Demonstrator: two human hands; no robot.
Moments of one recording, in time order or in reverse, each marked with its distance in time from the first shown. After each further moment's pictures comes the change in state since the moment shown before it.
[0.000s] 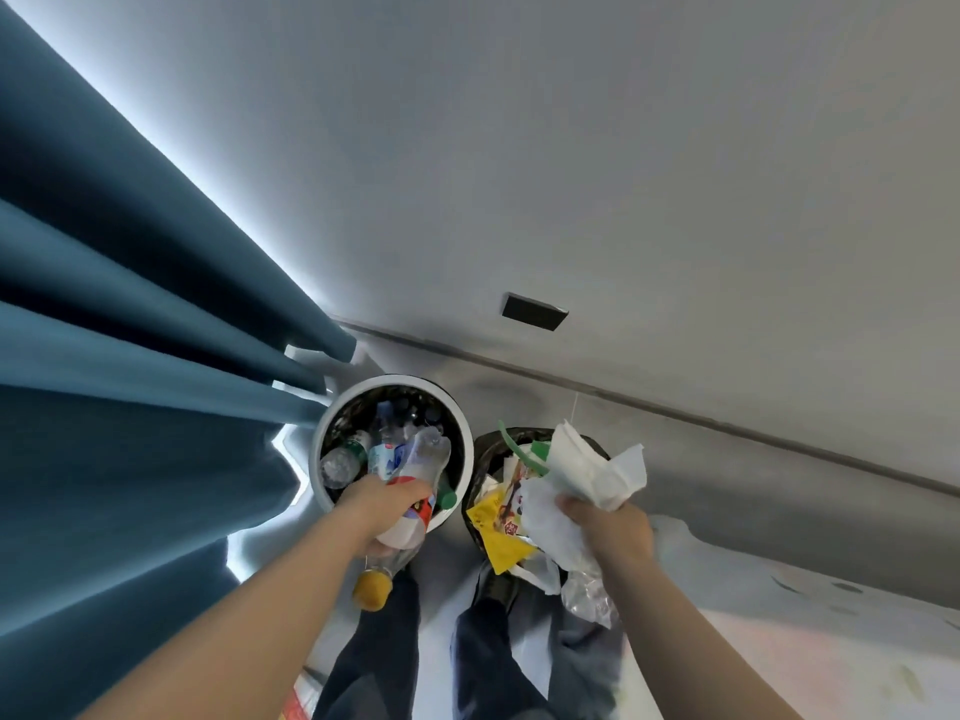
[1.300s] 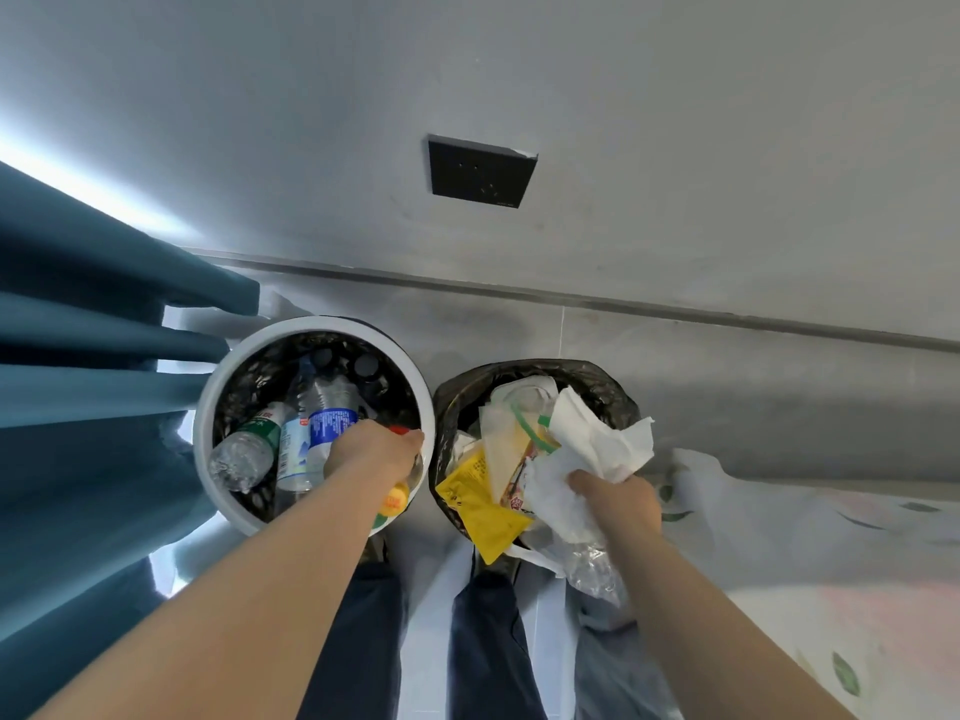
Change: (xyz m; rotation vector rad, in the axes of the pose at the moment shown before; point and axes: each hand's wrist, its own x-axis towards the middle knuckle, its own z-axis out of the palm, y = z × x) left_hand 0.180 0.034 0.111 0.594 0.255 0.040; right_hand 0.172 0.096 0.040 0.010 0.079 0.190
